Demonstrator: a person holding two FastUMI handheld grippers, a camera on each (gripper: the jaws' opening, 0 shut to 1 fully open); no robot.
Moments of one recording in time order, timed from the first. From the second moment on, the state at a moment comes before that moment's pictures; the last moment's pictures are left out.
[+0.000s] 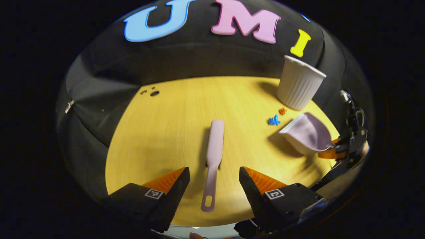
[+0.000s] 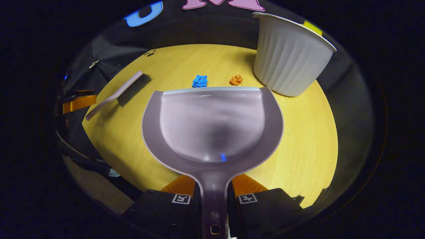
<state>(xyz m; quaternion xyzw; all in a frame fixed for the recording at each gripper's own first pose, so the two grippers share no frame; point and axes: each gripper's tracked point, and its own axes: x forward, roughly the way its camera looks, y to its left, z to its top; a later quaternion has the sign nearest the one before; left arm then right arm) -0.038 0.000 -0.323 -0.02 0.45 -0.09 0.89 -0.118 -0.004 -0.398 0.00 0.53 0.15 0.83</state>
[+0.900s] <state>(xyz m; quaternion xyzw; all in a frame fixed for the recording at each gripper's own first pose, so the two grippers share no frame) 0.026 -0.022 -0.398 0.07 0.52 -0.10 0.84 -0.154 -0.046 -0.385 -0.01 0.57 0.13 0.81</state>
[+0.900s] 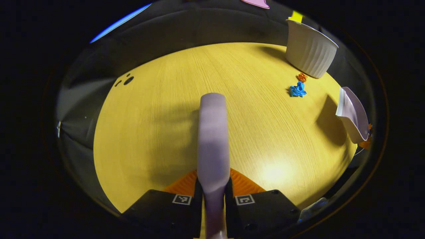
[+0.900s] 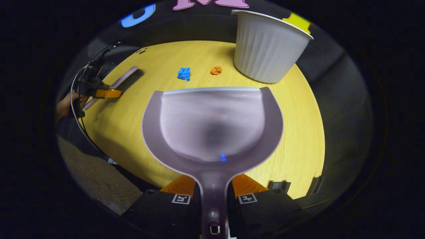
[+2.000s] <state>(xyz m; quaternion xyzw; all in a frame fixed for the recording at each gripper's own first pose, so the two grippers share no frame) 0.150 -0.231 -0.390 0.24 0.45 -0.27 0.82 -0.100 -0.088 -0.420 -0.12 0.62 0.28 0.73</state>
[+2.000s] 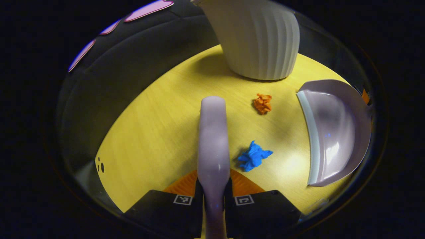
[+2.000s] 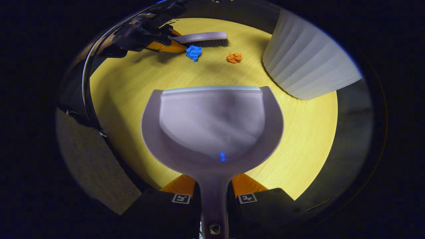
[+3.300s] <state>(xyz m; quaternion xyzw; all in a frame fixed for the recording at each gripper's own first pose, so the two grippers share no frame) 0.027 -0.278 -0.360 -0.01 0.46 -0.34 0.82 -0.120 -0.100 -0.395 -0.05 0.57 0.21 0.79</state>
